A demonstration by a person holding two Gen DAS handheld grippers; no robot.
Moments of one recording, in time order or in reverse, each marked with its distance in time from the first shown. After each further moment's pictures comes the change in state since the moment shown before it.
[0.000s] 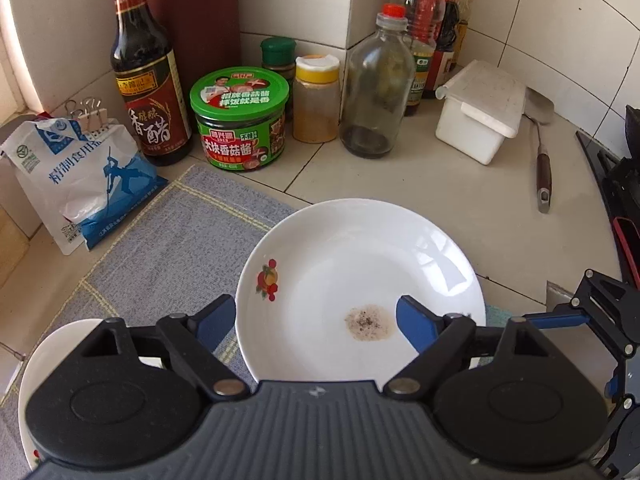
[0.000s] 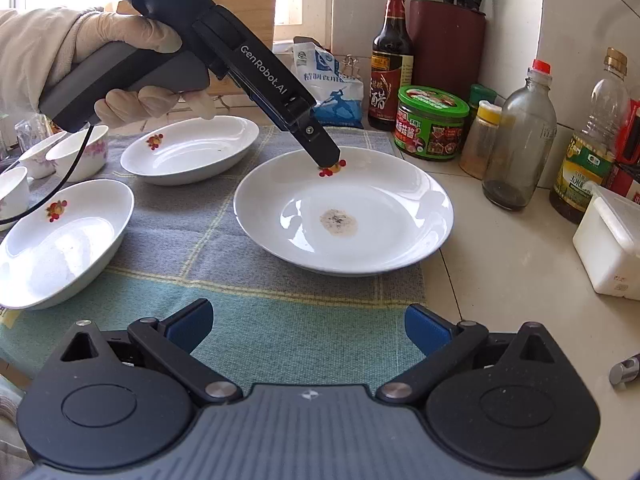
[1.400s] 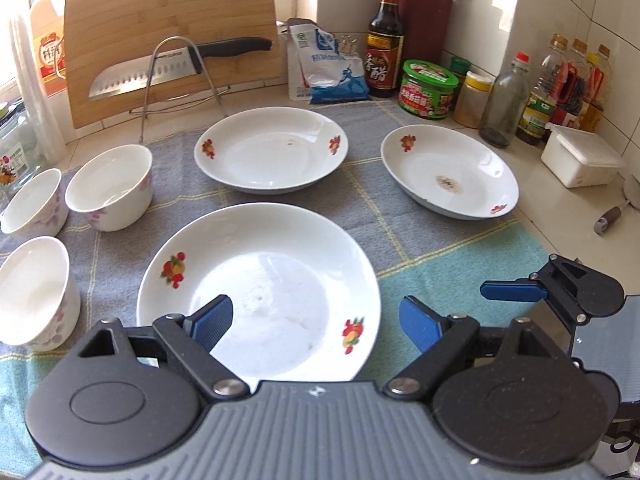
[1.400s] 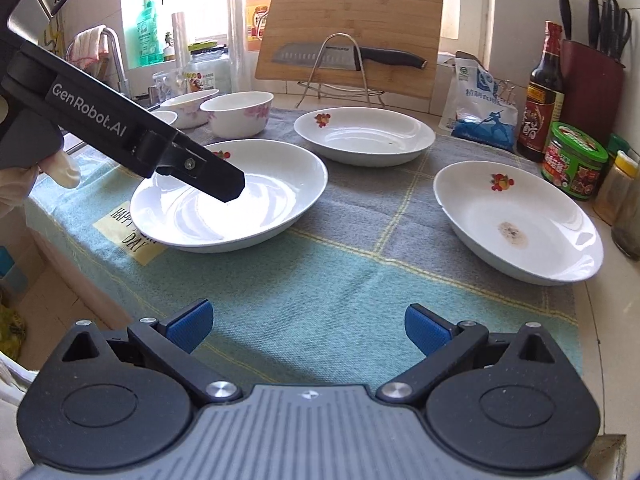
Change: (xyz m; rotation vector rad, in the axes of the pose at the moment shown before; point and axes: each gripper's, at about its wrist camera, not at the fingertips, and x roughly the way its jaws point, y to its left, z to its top) left arm -0.140 -0.073 -0.199 -0.547 -0.107 0.429; right arm -0.005 0.088 -0.016 -0.220 0.021 0.298
